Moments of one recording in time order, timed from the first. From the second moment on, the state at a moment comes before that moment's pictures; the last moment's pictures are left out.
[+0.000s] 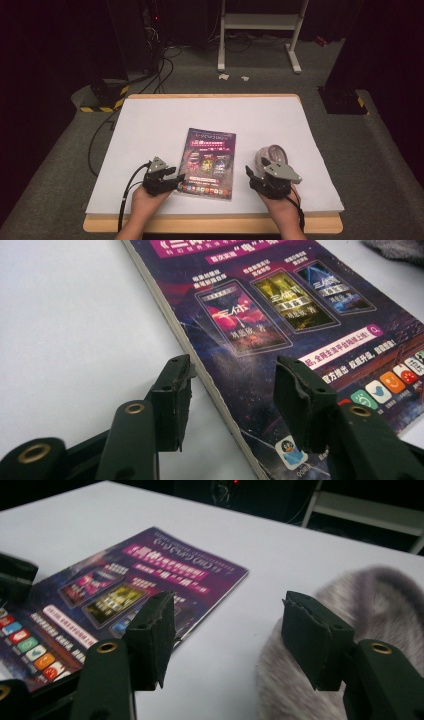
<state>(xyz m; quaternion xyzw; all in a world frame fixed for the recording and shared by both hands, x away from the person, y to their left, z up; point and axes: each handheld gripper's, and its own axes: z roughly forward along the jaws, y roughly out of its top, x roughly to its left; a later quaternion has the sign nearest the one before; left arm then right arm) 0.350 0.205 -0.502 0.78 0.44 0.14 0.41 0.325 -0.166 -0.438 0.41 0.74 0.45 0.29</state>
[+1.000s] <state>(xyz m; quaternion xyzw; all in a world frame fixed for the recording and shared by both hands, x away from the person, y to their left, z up) 0.342 0.200 -0.500 0.79 0.41 0.14 0.43 0.349 -0.227 -0.451 0.50 0.72 0.37 0.31</state>
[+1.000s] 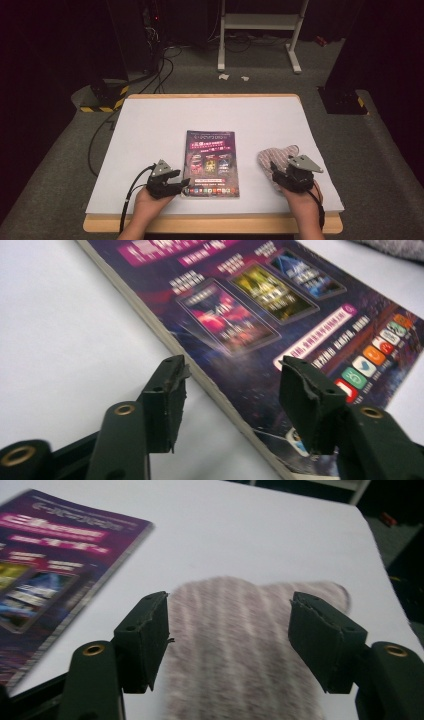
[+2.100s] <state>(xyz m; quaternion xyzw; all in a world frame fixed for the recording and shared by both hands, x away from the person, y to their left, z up) 0.343 0.257 -0.486 0.73 0.43 0.20 0.50 0.373 -0.234 -0.495 0.50 0.77 0.30 0.26</state>
